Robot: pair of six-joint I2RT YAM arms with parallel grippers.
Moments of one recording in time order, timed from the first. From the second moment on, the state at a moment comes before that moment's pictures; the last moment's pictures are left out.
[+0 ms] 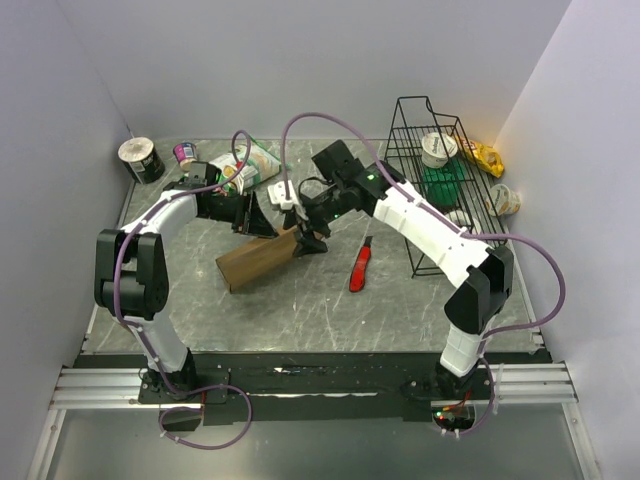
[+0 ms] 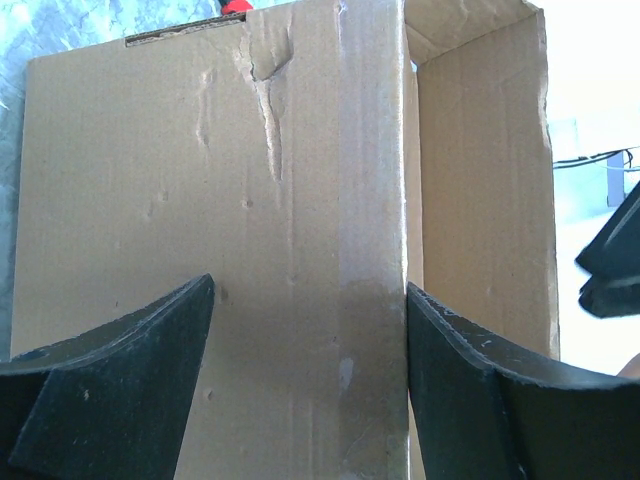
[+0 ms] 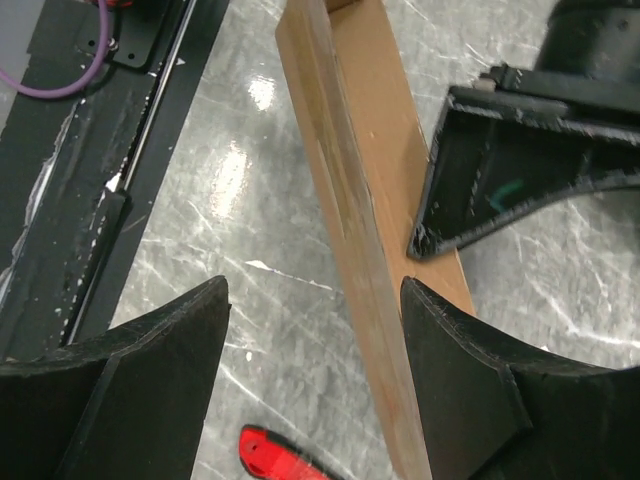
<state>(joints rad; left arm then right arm) -0.11 1.78 1.29 -0.66 1.19 0.13 0.72 1.77 1.82 -0.99 -0.81 -0.90</state>
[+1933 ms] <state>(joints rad) 0.21 1.88 1.50 -0.60 0.73 0.21 0.75 1.11 0.68 -0.23 -0.17 -0.93</state>
